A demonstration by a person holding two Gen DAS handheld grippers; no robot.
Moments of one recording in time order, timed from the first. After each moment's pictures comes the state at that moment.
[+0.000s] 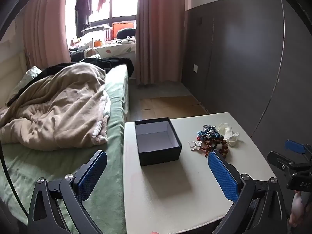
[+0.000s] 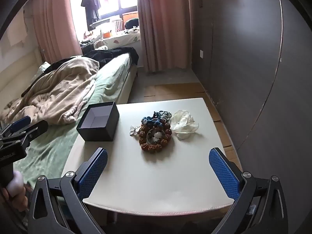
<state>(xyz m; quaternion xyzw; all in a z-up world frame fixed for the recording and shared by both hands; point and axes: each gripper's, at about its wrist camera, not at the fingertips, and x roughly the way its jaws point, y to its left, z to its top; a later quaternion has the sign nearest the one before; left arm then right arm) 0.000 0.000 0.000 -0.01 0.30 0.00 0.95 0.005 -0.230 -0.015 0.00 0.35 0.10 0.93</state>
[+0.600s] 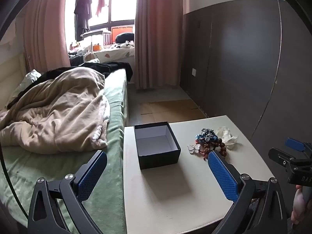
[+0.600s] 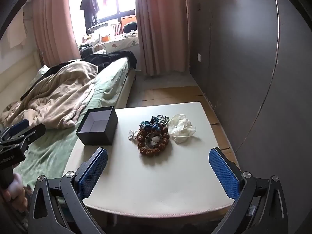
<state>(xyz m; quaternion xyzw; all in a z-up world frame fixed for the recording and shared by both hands) -0.004 0.000 0.002 -0.01 0.30 0.00 0.95 0.003 -0.235 -0.009 0.01 0.34 0.09 0.94</state>
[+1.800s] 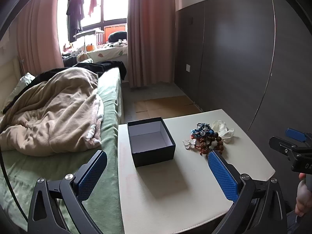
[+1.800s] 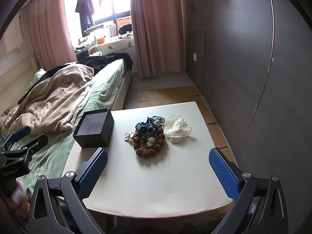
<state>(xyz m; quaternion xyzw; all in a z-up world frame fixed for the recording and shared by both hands) -0.005 -0.003 -0.005 0.00 0.31 -0.03 0.95 0.003 -0.241 -0.006 0.02 0.34 0.08 0.94</state>
